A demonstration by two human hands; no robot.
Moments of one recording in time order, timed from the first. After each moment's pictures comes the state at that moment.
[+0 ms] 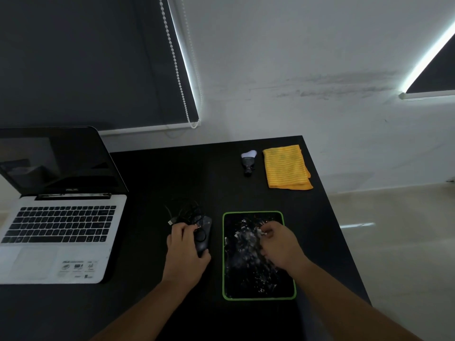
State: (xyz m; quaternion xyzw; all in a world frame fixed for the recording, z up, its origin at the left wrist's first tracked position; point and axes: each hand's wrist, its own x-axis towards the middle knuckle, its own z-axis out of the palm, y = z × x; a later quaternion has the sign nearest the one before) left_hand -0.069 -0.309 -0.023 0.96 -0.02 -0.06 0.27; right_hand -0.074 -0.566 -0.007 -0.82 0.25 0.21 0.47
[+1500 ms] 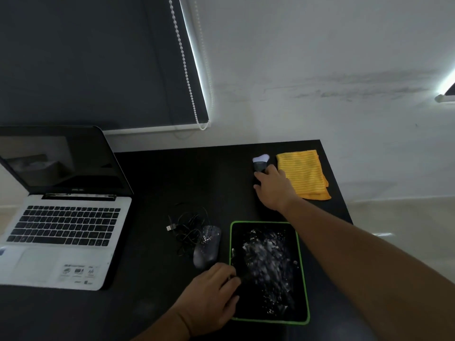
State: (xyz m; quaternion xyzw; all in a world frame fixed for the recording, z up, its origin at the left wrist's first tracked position) left_hand -0.096 -0.318 -0.053 0.88 -0.43 0.00 0.21; right_hand 0.100 -0.580 -0.023 -0.99 -0.02 0.09 0.11
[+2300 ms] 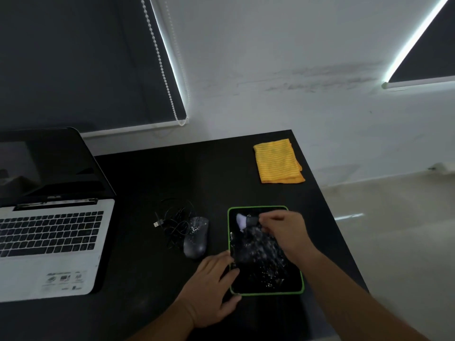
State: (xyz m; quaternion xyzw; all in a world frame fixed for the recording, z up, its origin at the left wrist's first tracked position) left_hand -0.114 -0.322 -0.070 0.88 -0.46 -0.01 0.15; right_hand -0.072 -0.582 -0.002 -0.72 0.29 0.03 0.62
